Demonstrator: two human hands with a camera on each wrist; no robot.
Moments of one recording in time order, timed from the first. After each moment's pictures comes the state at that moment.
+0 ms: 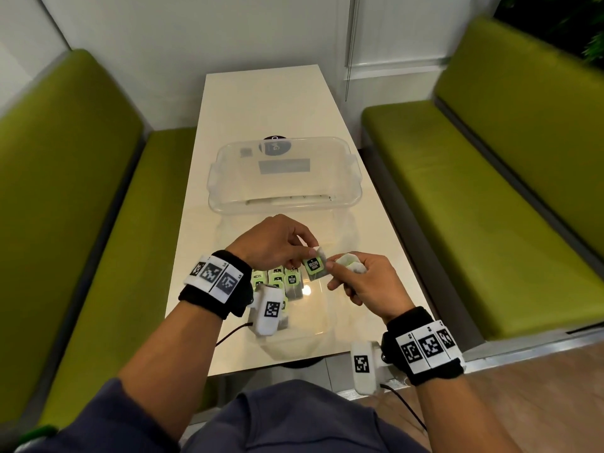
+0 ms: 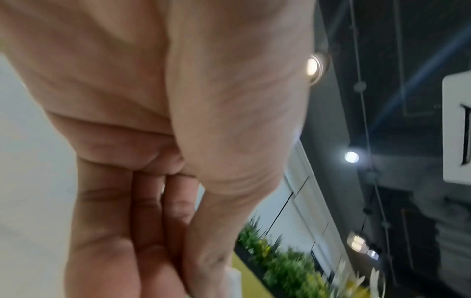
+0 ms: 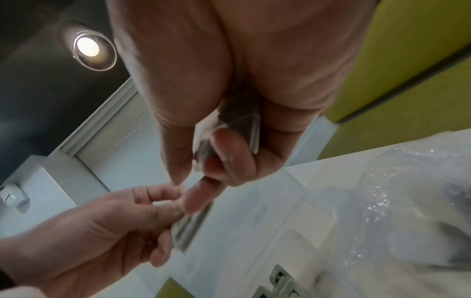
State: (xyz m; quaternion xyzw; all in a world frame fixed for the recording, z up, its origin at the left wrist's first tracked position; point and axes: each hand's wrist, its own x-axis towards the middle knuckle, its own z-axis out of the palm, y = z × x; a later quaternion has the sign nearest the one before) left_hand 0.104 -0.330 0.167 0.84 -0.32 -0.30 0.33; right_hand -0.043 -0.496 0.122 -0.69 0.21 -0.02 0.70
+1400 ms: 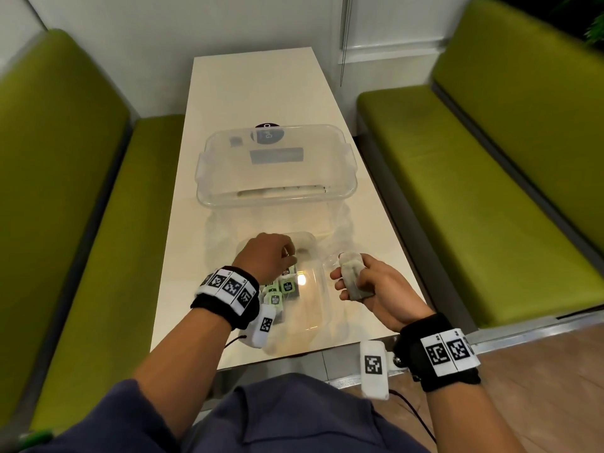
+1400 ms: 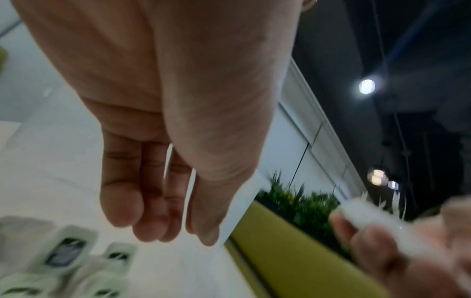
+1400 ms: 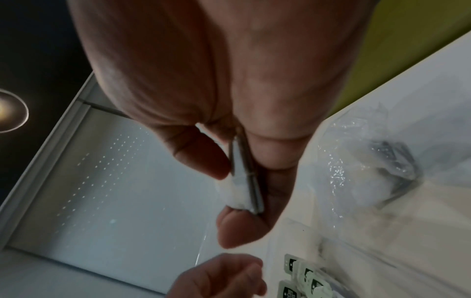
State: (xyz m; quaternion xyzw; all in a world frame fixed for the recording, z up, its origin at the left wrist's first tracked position) left_hand 0.110 -0.333 0.086 0.92 -0.29 -0.18 0.17; right_hand -0.058 -0.517 0.107 -0.54 0.23 0.06 0.81
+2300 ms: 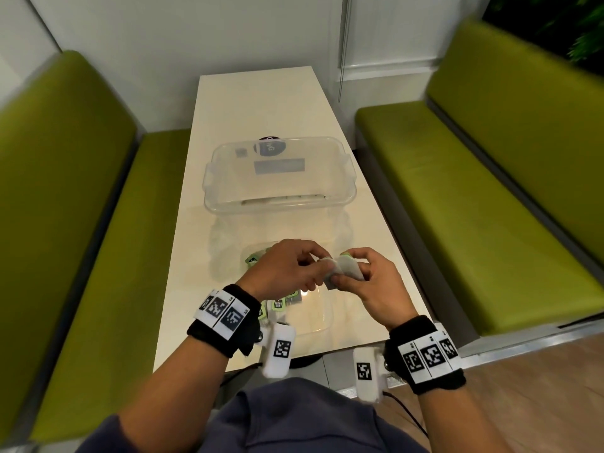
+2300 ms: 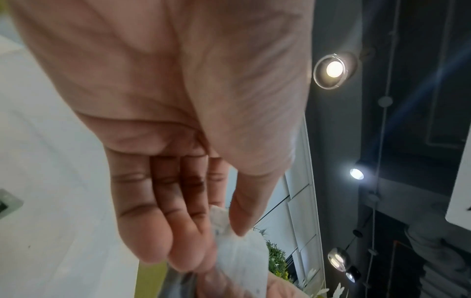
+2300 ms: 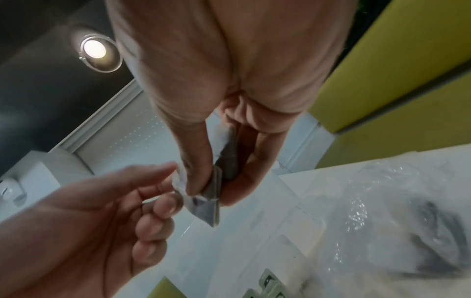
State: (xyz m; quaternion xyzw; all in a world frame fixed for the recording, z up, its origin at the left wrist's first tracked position) left_hand 0.051 -0.333 0.145 0.79 -0.29 -0.29 0.45; right_hand -0.060 -0.498 0.117 -0.72 0.21 -0.06 0.66
